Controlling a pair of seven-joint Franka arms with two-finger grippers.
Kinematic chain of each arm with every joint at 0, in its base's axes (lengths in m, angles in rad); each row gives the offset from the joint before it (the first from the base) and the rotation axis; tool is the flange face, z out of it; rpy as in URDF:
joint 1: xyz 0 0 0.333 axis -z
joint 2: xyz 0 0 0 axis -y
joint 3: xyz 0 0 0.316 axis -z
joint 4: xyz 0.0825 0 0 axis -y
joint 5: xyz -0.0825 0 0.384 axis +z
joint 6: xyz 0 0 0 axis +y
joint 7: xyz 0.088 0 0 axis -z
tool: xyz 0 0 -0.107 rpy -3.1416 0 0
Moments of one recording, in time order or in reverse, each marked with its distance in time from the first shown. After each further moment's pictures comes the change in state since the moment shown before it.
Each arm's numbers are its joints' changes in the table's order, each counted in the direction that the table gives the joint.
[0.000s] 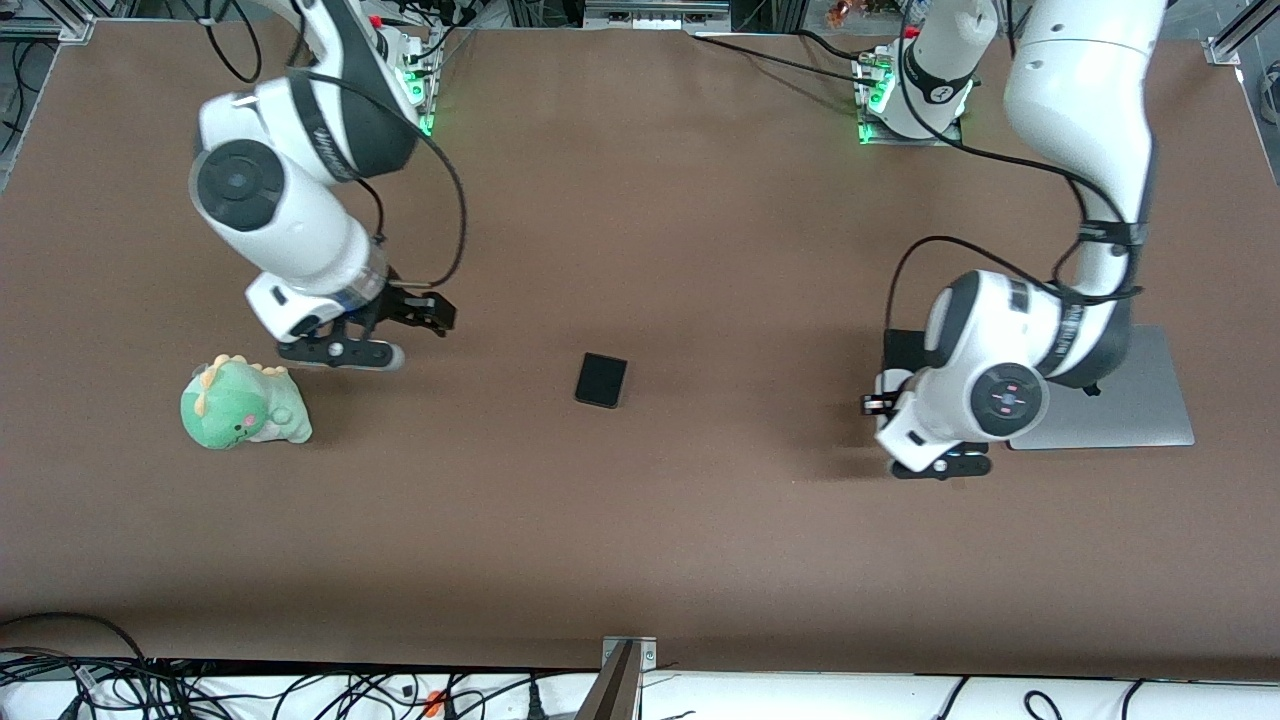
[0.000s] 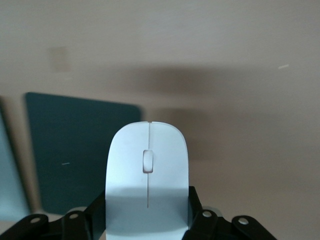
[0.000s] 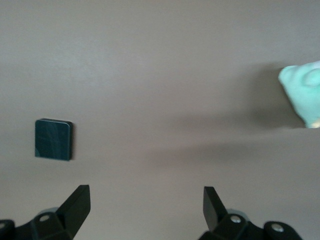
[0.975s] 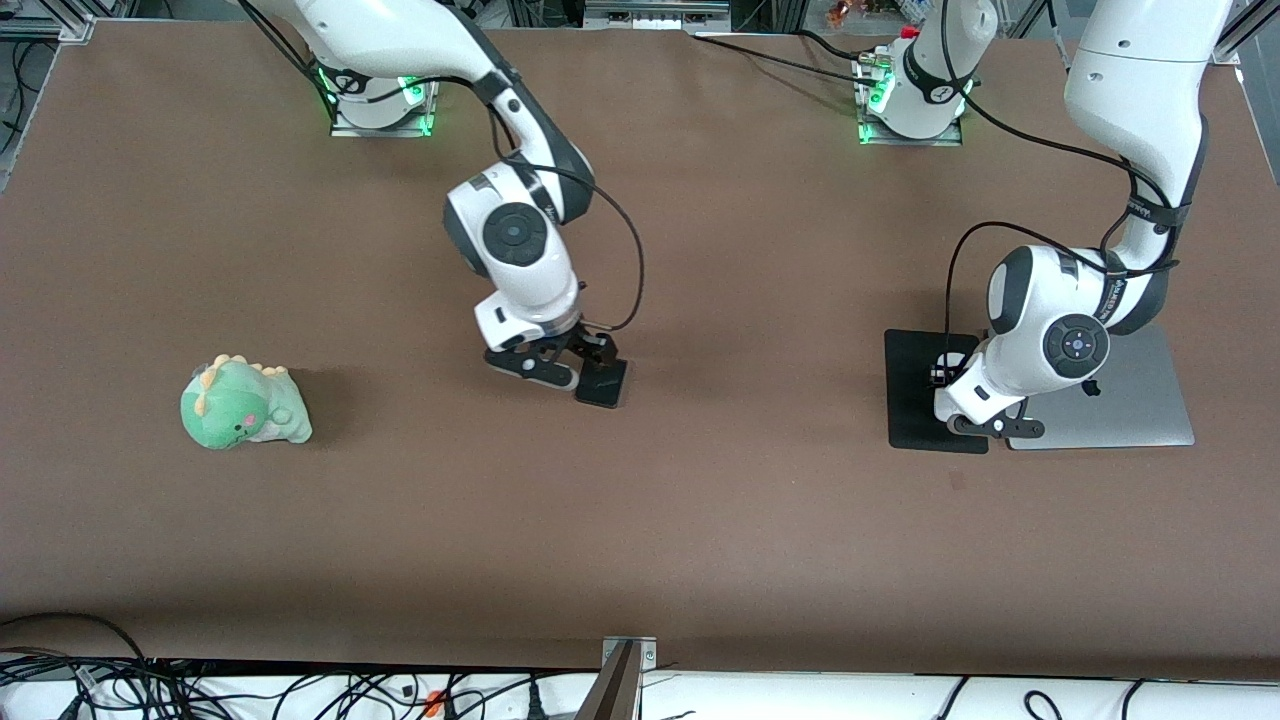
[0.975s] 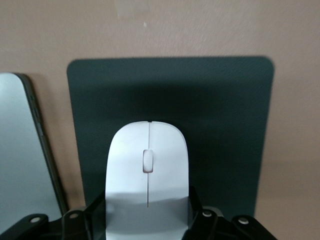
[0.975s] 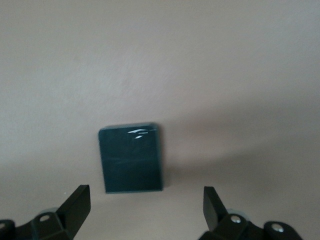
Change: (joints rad) left arm -0.170 0.122 0.017 -0.502 0.059 -0.493 0.217; right arm -0.265 -0.348 -0.002 0.067 0.000 -0.388 0.470
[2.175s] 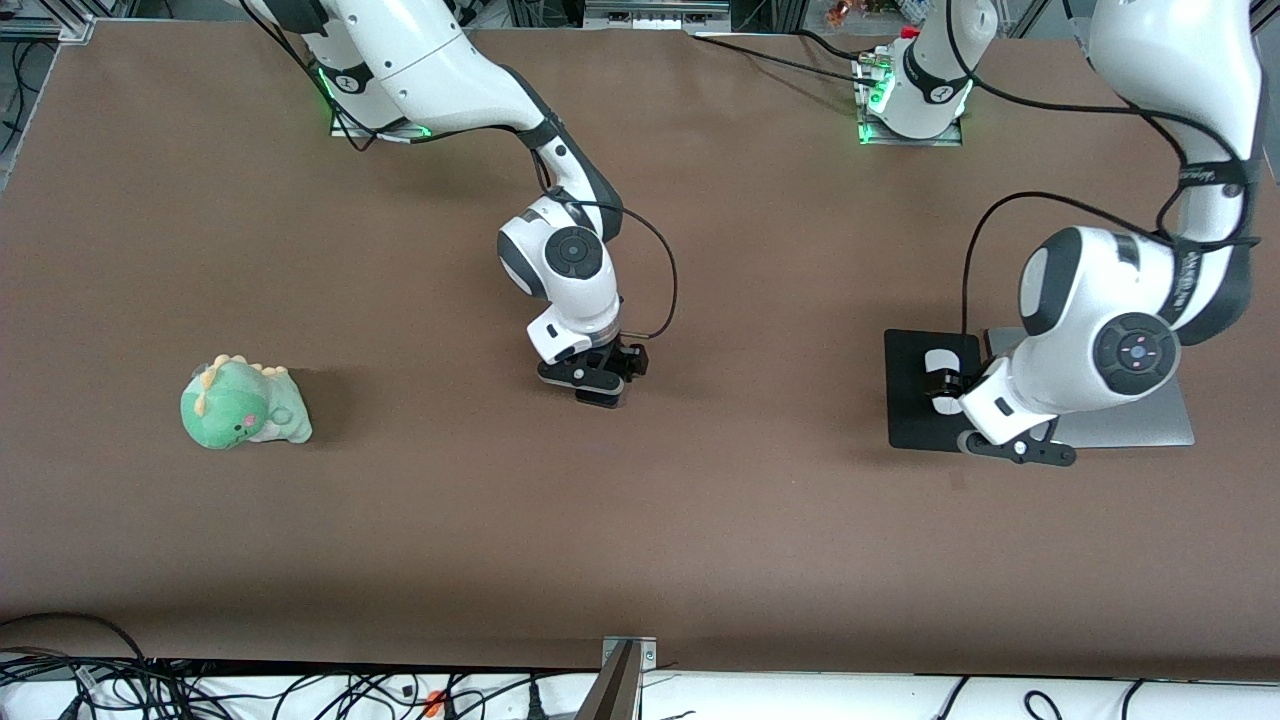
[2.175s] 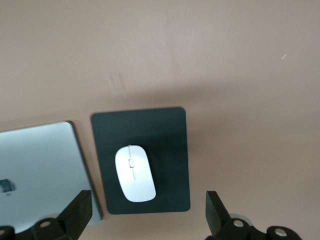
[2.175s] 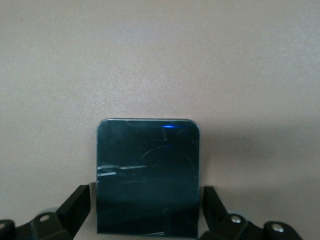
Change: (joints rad) left arm 0.017 0.044 0.082 0.475 0.001 0.506 0.003; right arm -0.042 -0.177 0.002 0.039 -0.103 -0.180 0.014
